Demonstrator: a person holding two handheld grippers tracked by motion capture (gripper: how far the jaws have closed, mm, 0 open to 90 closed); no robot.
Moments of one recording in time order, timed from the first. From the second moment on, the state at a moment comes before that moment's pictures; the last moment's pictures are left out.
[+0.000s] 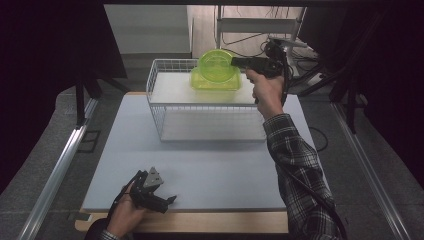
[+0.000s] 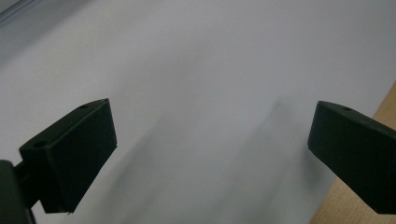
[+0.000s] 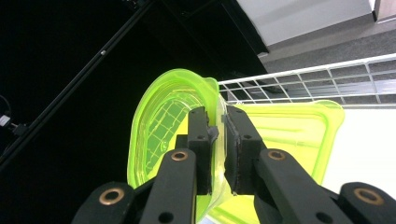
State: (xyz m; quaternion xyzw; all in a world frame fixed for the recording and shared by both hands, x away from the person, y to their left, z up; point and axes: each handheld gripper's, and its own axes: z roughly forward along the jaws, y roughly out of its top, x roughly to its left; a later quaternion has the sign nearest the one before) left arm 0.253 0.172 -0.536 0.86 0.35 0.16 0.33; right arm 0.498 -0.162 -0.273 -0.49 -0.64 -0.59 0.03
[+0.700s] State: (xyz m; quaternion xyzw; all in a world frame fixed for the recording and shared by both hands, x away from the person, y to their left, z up) left arm 0.253 0.170 -0.537 0.87 0.34 0.16 0.32; right arm 0.502 -0.147 -0.271 -0.52 -0.65 -0.55 -0.06
